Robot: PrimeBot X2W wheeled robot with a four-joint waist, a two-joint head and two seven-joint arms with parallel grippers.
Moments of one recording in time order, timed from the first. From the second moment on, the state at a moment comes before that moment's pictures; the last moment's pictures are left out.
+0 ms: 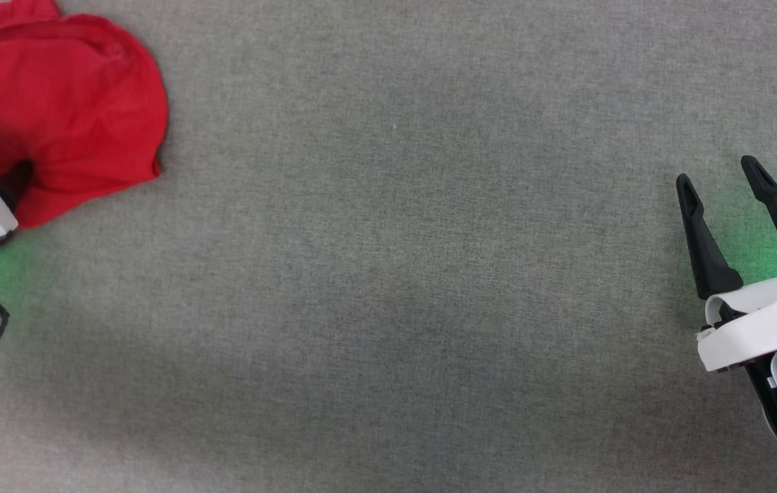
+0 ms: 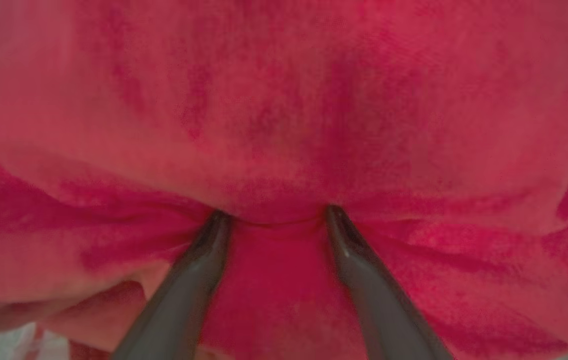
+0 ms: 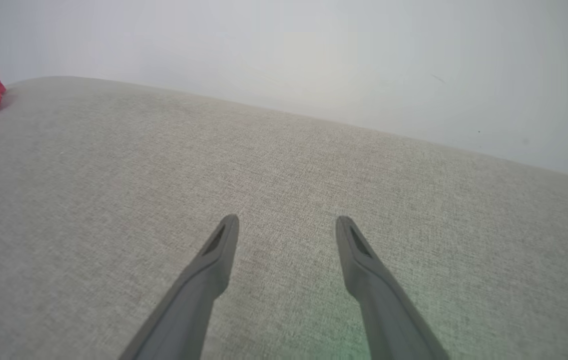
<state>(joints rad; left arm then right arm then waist) -0.97 0.54 -0.08 1.02 -0.68 -0.11 0.47 -0.32 -0.30 0.08 -0.05 0.22 0.13 -0.02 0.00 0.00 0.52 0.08</state>
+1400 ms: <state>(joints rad) -1.02 0.75 -0.22 0.56 -0.63 -0.10 0.35 -0.22 -0.18 0.06 0.15 0.25 0.13 -0.14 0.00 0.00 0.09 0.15</state>
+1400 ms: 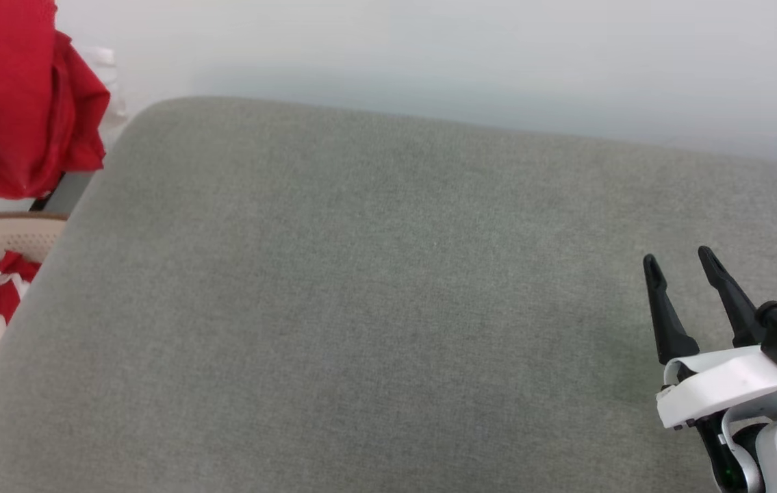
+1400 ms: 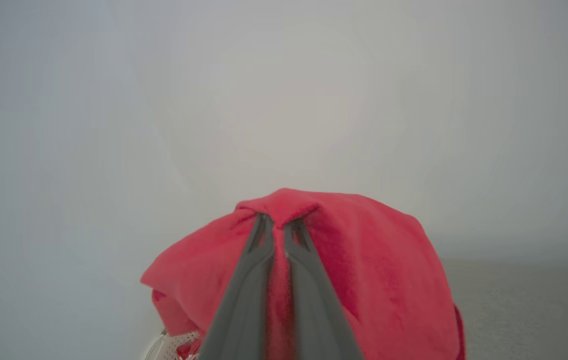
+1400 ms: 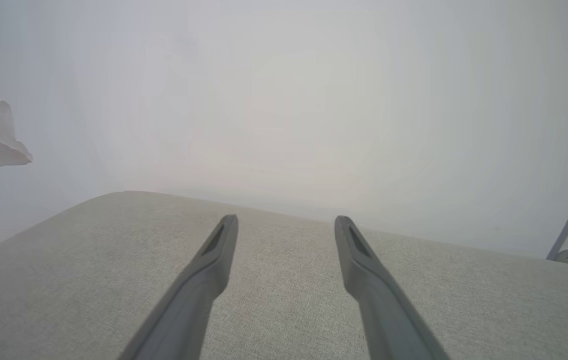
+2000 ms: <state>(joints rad) -0.75 0.75 -0.23 -0.07 -0.72 0.08 0.59 -0.22 -0.18 -0.09 0.18 0.22 0.13 -0.17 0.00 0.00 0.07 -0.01</state>
